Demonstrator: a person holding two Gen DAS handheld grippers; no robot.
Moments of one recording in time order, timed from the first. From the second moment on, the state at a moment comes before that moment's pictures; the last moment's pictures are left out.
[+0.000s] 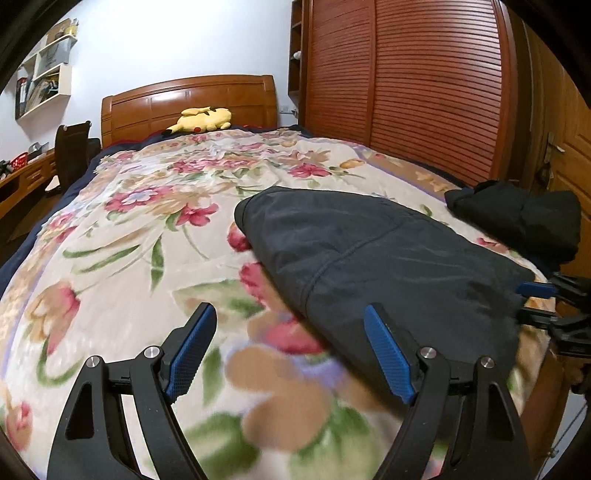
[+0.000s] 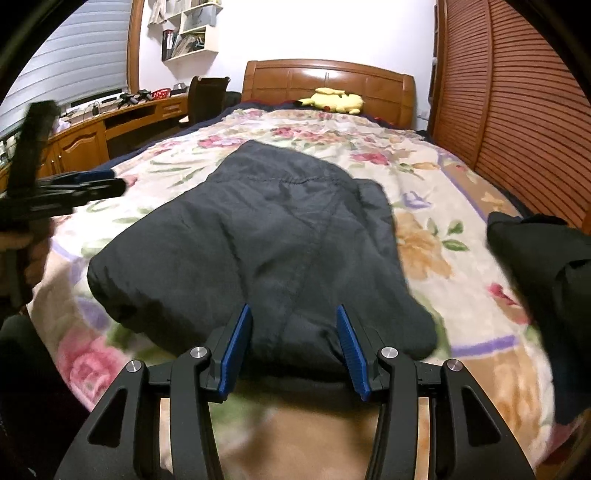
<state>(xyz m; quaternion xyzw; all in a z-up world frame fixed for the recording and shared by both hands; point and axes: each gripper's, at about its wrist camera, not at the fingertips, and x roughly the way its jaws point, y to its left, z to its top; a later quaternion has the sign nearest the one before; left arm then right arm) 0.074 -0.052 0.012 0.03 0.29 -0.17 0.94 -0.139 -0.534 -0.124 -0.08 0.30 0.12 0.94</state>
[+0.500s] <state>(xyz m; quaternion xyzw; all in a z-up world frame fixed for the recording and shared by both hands) 0.177 -0.065 0.009 0.03 0.31 -0.16 0.93 -0.158 -0.573 -0.138 -0.05 0.31 0.07 0.95</state>
